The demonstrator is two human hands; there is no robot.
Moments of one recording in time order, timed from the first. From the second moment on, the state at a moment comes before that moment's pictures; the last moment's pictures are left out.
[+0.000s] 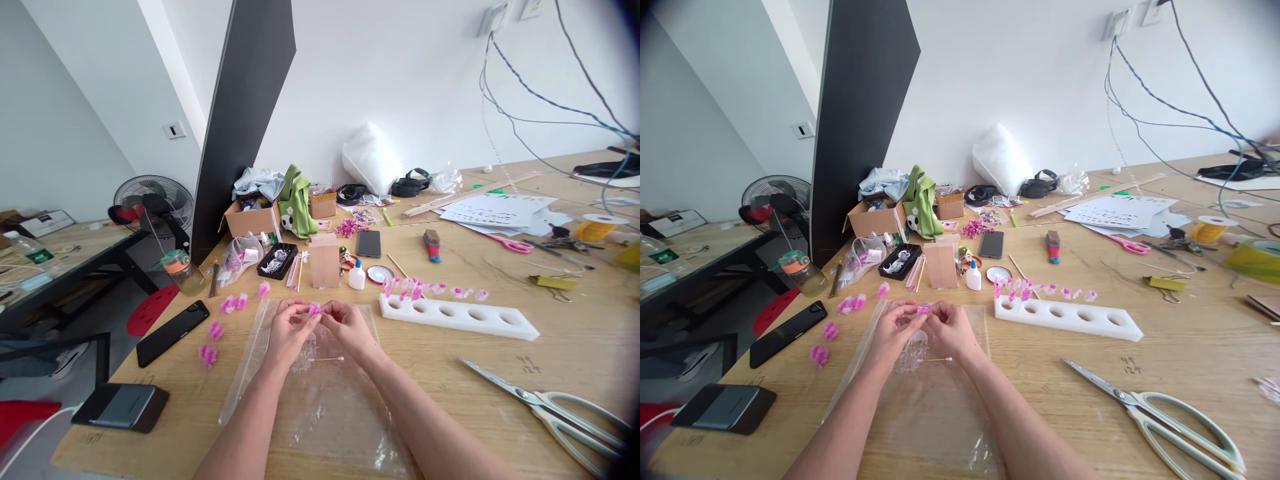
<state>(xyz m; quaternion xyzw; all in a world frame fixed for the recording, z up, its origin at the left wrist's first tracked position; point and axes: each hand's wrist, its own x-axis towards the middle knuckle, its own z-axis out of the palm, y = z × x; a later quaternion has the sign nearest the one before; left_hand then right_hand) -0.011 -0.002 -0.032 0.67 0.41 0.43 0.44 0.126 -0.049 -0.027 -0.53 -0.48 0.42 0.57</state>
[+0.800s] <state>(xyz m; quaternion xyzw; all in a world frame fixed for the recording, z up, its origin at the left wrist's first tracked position) -0.012 -0.001 -0.031 0.62 0.42 0.48 0.46 0.127 -0.051 -0.025 -0.53 -0.49 0.41 0.56</state>
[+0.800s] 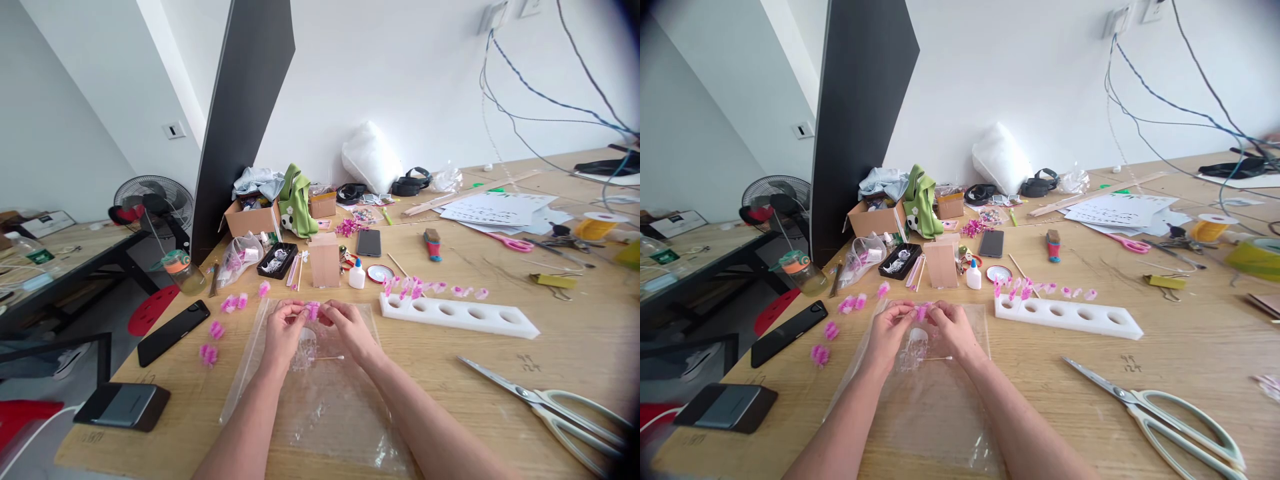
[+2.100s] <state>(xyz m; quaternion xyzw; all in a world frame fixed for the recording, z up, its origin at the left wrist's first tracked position) -0.007 -0.008 -0.026 0.64 0.40 0.45 0.48 0.124 -0.047 -0.035 -0.51 -0.52 0.42 0.54</state>
